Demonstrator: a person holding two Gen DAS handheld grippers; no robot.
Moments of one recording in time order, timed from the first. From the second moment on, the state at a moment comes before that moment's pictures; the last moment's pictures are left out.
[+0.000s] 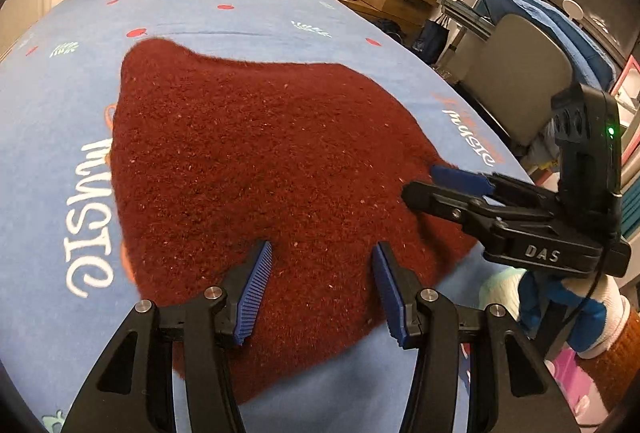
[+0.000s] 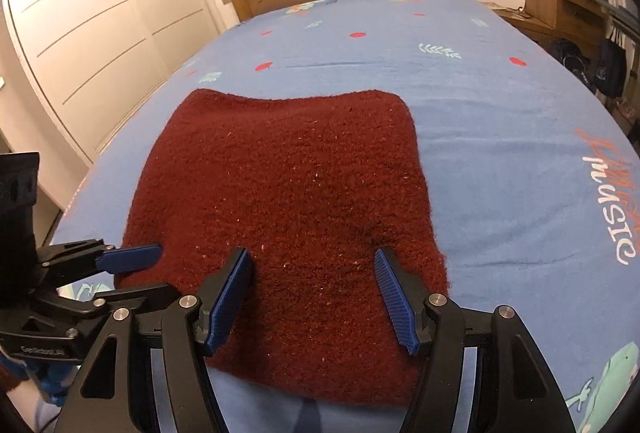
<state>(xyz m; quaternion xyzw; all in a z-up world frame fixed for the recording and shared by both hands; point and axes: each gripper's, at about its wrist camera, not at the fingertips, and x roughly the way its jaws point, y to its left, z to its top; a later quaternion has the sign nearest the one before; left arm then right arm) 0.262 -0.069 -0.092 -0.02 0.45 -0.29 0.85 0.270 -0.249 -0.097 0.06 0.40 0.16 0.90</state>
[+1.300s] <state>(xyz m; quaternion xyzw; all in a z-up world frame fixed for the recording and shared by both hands) 0.247 -0.050 -0.093 0.02 0.41 -0.24 0.88 0.243 -0.234 -0.102 -0.01 0.44 0.16 0.89</state>
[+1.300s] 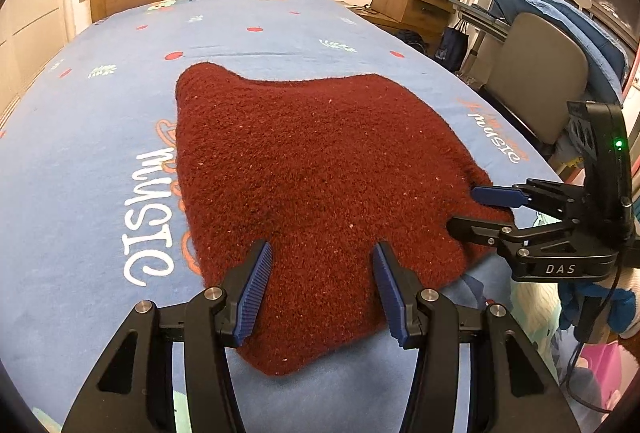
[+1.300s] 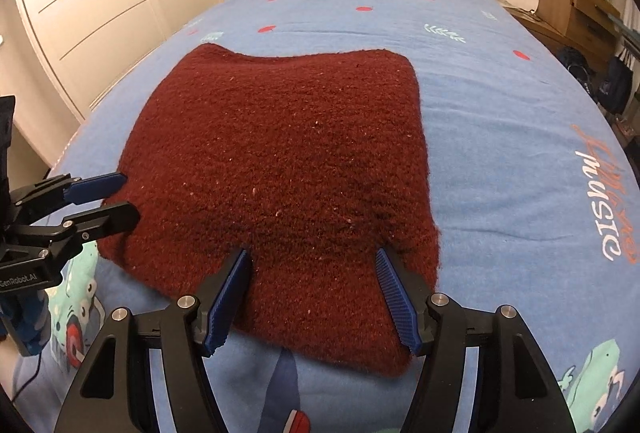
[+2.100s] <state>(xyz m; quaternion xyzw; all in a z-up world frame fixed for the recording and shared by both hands) 0.251 -0.037 -0.105 0.02 0.41 -0.21 0.89 0.248 -0.213 -0.102 0.00 0.43 0.16 0.89</state>
